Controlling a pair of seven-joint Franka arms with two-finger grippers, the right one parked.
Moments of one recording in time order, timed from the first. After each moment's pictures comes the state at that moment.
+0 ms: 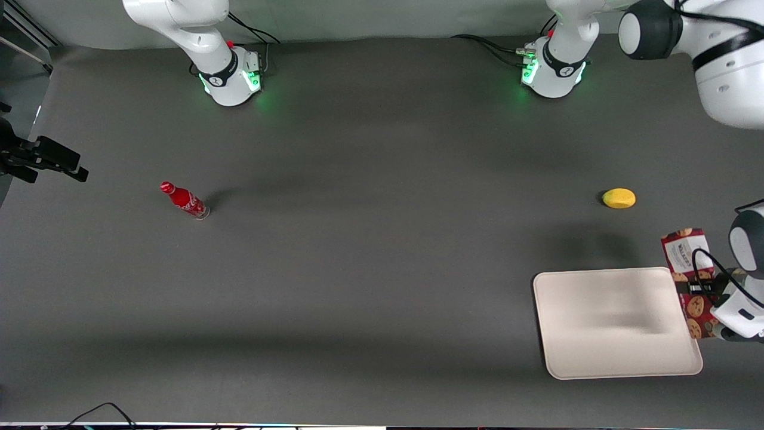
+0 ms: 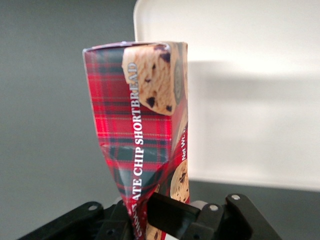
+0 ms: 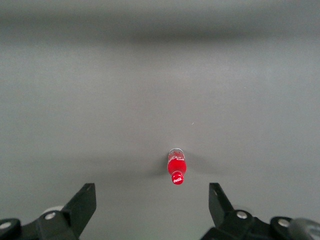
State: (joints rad) arm 0.02 0.79 0.24 -1.18 0.08 1.85 0.14
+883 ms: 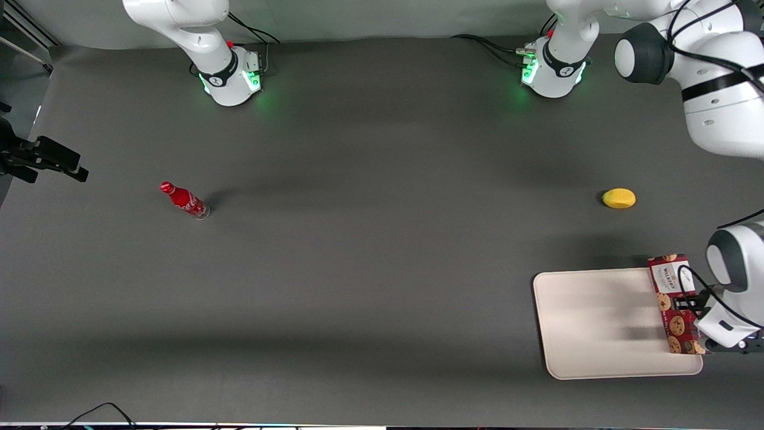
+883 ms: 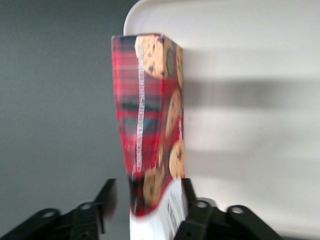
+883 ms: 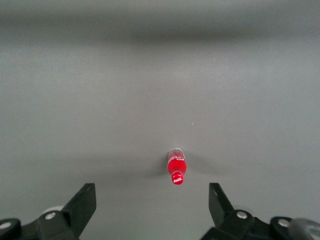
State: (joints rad) arm 0.04 0.89 0.23 -1.12 0.05 1.92 0.15
